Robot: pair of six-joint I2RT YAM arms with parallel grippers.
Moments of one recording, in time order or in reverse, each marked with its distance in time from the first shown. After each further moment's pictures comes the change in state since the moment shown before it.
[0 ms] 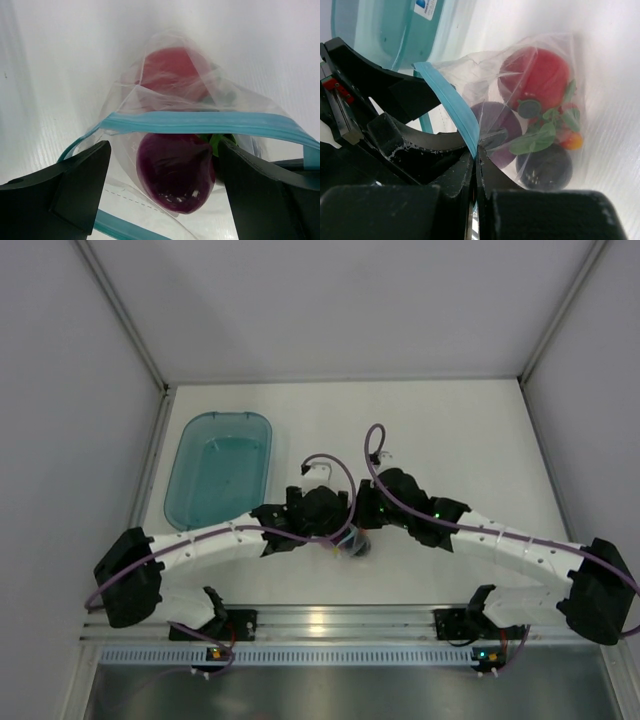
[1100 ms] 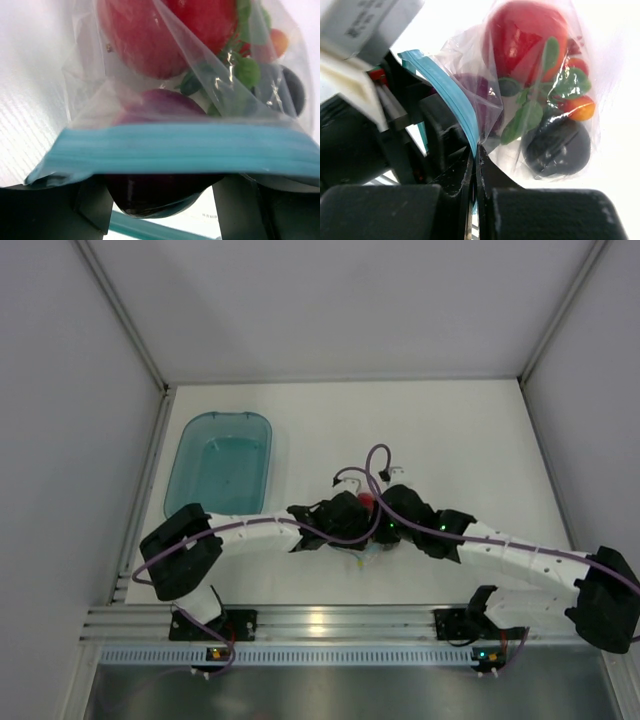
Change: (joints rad) left arm -0.014 0.303 0.055 0.150 0.281 -0.003; right arm -0.001 -0.065 -0.129 -0.106 0.130 -0.053
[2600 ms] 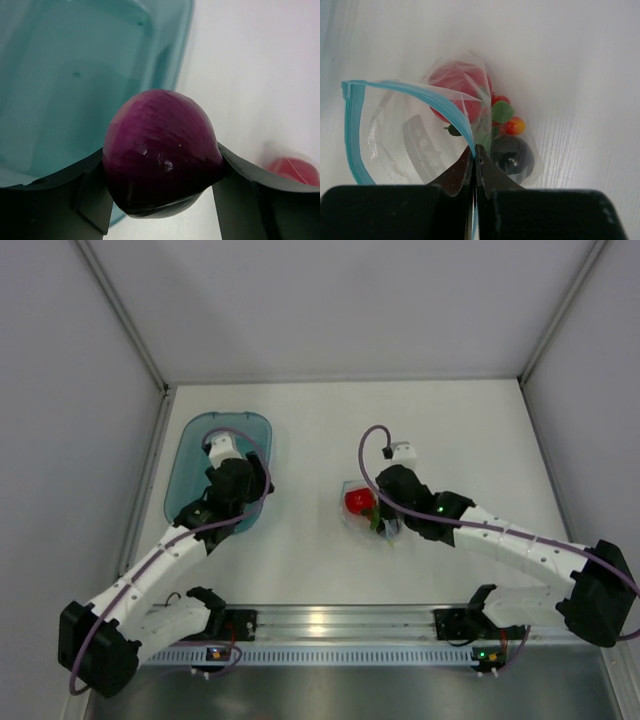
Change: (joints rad) left arm 0.494 -0.689 -0.203 -0.112 -0.272 0.100; right arm -0.050 0.061 0.163 -0.090 0.240 -0.176
